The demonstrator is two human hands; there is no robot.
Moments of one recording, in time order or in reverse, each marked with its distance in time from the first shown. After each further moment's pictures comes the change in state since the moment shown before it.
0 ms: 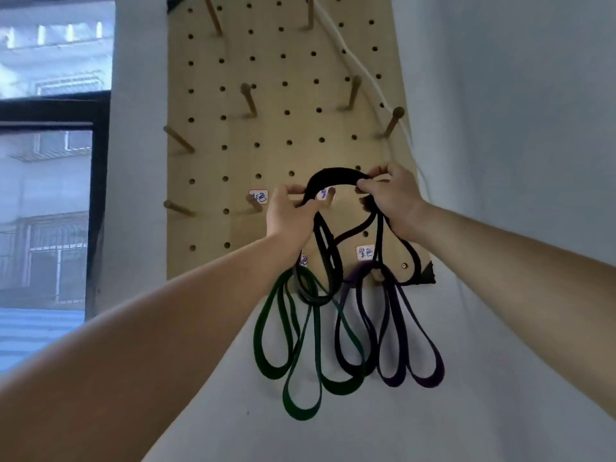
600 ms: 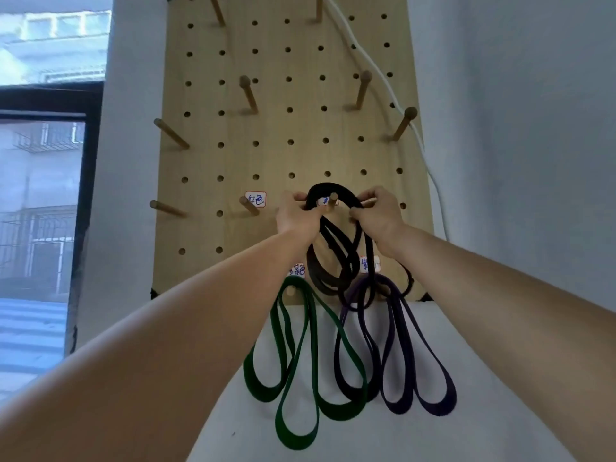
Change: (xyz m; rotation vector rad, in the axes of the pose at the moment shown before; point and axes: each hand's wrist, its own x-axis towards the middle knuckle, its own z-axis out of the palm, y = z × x) left_hand 0.064 -0.031 0.035 0.012 0.054 -0.108; right_hand 0.043 0.050 0.027 -0.220 0.019 0.058
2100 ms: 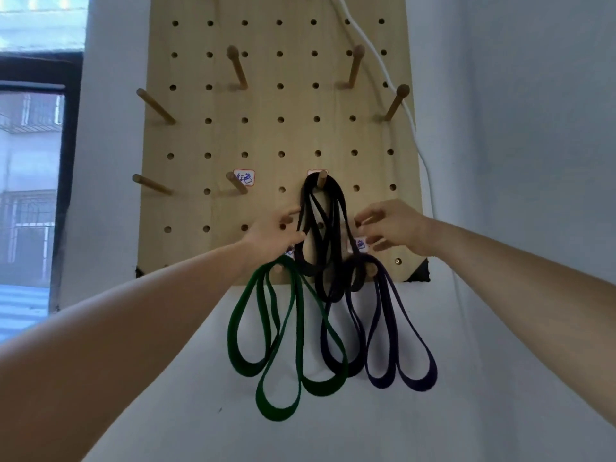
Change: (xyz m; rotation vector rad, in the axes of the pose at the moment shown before) left_hand -0.009 -0.051 -0.044 0.458 -0.369 0.131; right_hand -0.016 0.035 -0.064 -0.342 -0.500 0.007
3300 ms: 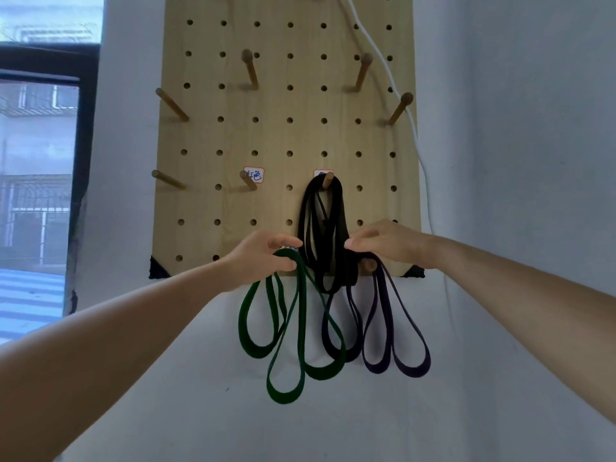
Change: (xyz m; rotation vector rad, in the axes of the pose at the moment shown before) left_hand -0.065 -0.017 -0.029 0.122 -0.165 0.098; right_hand -0.038 -0.015 0.016 -0.215 -0.257 -0.068
